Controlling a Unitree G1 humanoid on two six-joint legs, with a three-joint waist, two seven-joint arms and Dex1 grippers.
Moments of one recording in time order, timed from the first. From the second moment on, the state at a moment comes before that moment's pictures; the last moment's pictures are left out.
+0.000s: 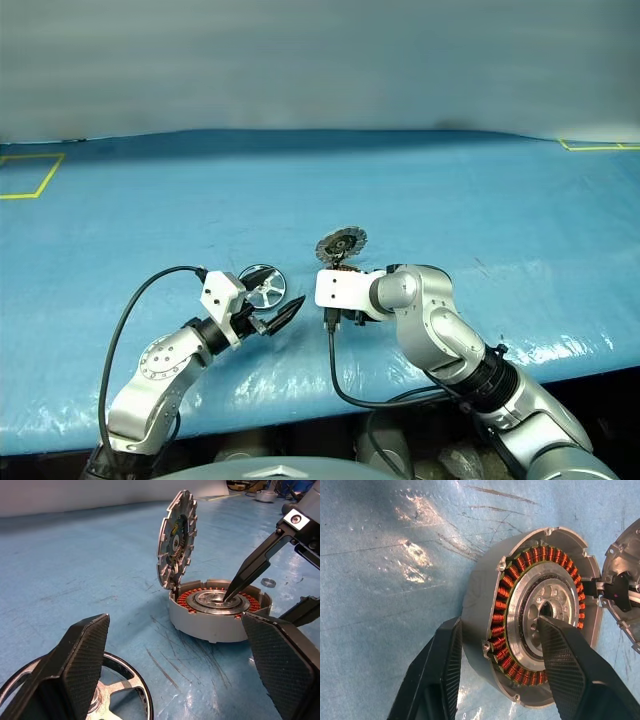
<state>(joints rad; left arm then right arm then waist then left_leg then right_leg) 0.11 0.32 -0.15 -0.31 -0.23 0.21 -0.55 -0.48 -0.53 0.64 -0.40 -0.53 0.88 1.13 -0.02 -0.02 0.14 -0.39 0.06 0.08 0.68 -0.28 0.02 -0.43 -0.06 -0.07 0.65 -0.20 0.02</state>
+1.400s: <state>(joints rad) 0.12 0.33 -0.15 -0.32 -0.22 0.21 -0.57 -0.21 -0.54 0.07 -0.64 0.01 1.20 0.81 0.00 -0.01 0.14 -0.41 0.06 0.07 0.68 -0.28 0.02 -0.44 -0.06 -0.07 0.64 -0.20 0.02</state>
